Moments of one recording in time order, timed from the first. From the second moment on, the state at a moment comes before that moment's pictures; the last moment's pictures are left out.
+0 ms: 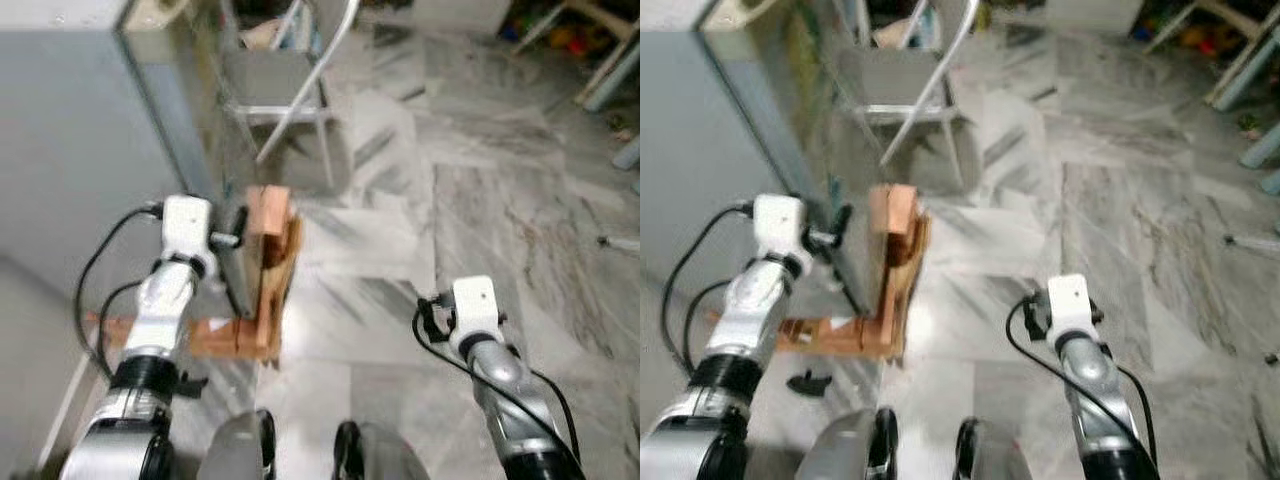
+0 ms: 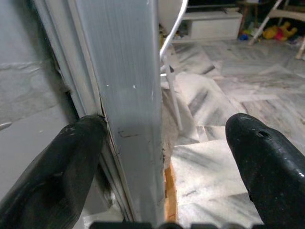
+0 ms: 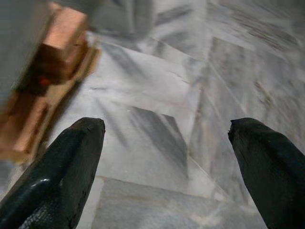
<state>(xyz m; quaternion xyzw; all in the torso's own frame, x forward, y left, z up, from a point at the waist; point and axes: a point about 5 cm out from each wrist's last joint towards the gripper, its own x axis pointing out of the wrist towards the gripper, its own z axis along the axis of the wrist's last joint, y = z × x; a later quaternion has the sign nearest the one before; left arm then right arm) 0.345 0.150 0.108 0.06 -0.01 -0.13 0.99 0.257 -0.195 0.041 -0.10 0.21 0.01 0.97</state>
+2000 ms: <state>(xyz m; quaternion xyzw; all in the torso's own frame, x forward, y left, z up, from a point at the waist) 0.288 0.154 0.087 0.05 0.01 -0.15 0.99 0.267 -0.199 0.044 -0.10 0.18 0.01 0.98</state>
